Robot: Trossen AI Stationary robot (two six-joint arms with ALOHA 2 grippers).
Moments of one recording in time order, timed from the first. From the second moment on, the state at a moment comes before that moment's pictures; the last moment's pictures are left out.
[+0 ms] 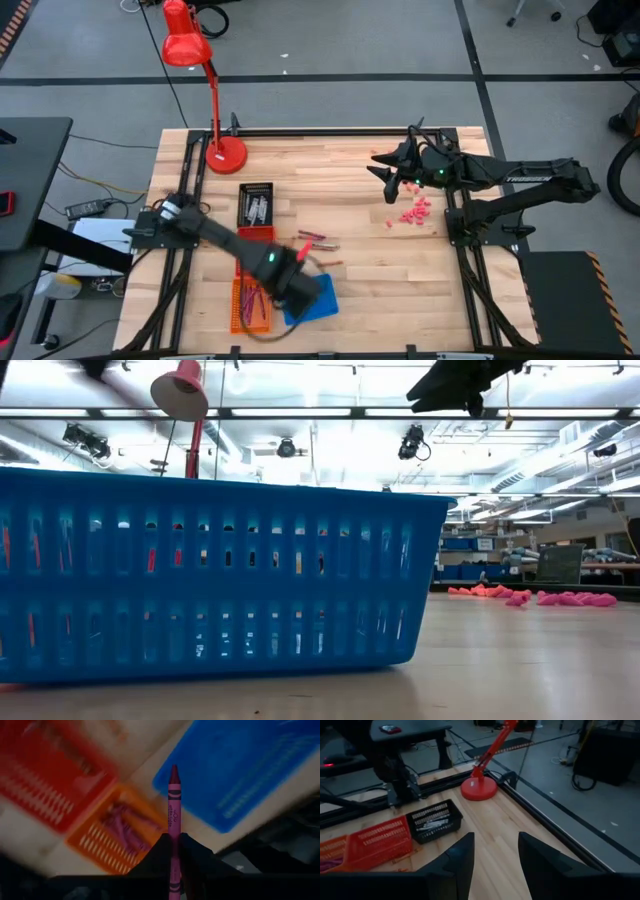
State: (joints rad) left arm -0.49 1.99 1.88 -1.41 0.09 -1.35; right arm -0.06 0.96 0.87 -0.25 0.36 0.20
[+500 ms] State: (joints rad) left arm -0.70 1.99 1.65 -1.34 0.03 -1.77; right arm -0.11 1.00 0.87 -0.16 0.16 0.16
